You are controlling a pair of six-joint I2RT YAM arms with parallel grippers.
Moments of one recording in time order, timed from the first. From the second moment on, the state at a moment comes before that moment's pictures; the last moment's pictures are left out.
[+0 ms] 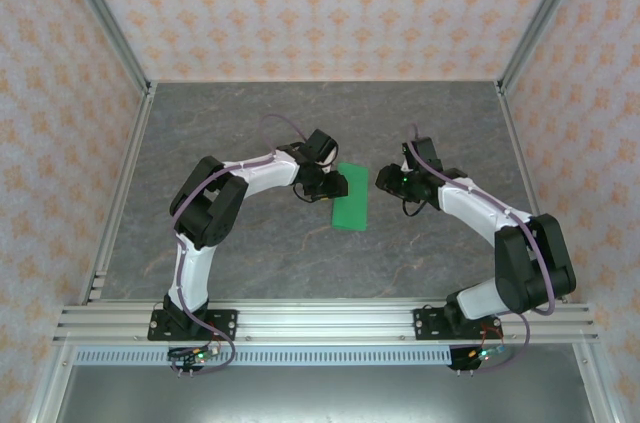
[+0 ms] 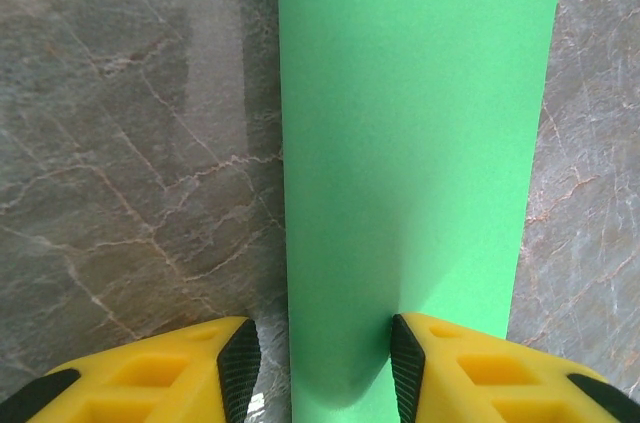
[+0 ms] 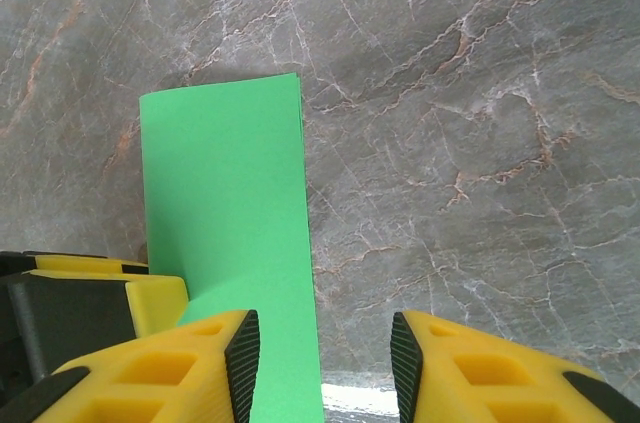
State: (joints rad) left arm -0.59 2.07 1.40 -0.48 0.31 -0.67; right arm 0.33 1.44 0.83 -0.34 -0.18 0.65
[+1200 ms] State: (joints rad) left arm -0.59 2.07 1.41 -0.49 0.30 -0.64; right arm 0.34 1.44 0.83 -0.34 -0.18 0.65
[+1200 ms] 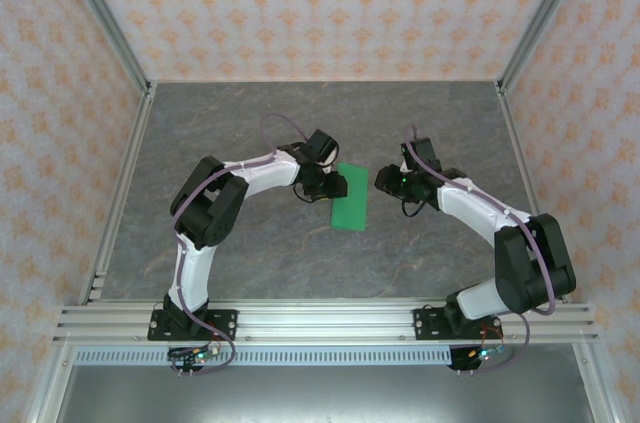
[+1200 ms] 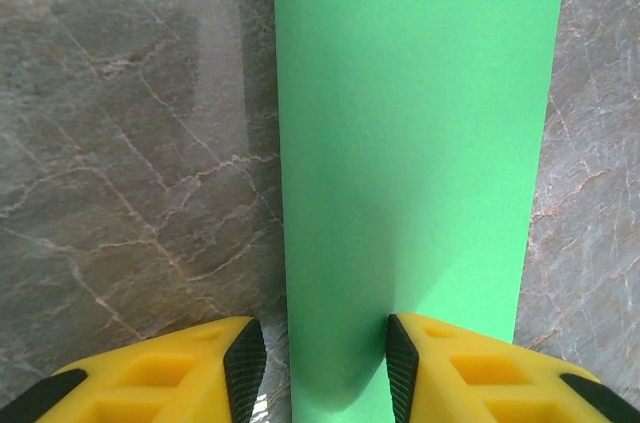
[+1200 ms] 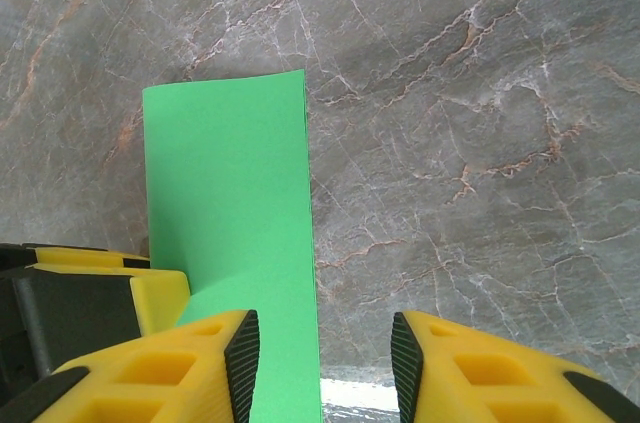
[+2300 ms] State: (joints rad) left arm -0.59 2.08 1.41 -0.50 0.30 -0.64; right arm 0.38 1.69 0.83 -0.17 -0.35 0.77
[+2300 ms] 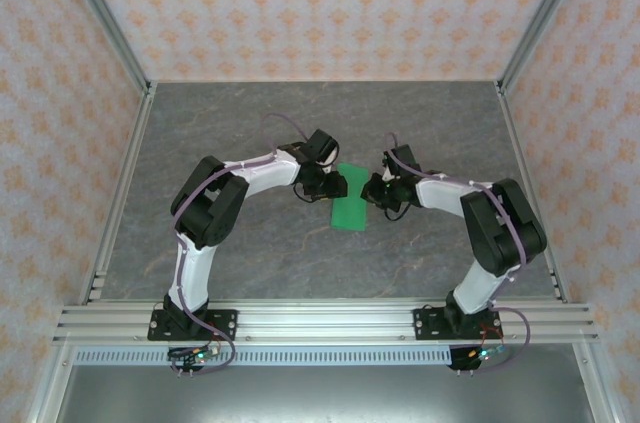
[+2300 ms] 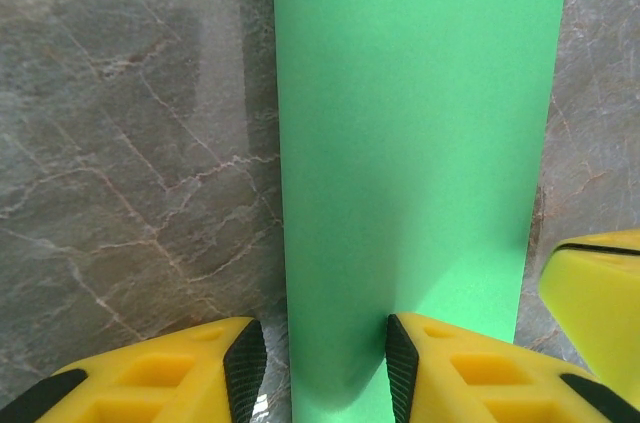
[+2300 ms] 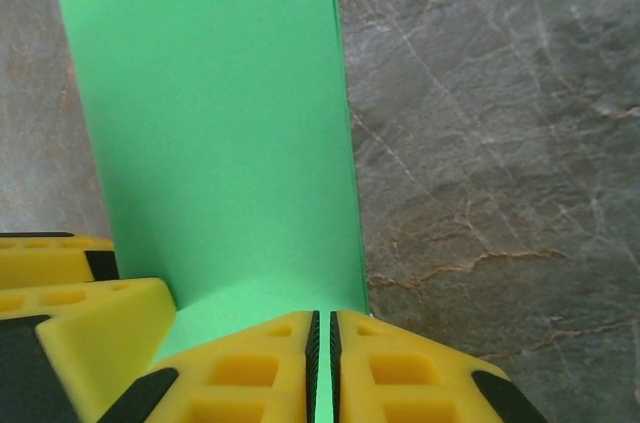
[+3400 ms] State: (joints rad) left arm -0.60 1.90 1.38 -0.50 0.29 -0.65; right arm 0.39 1.76 0.93 -0.29 -0.32 0.70
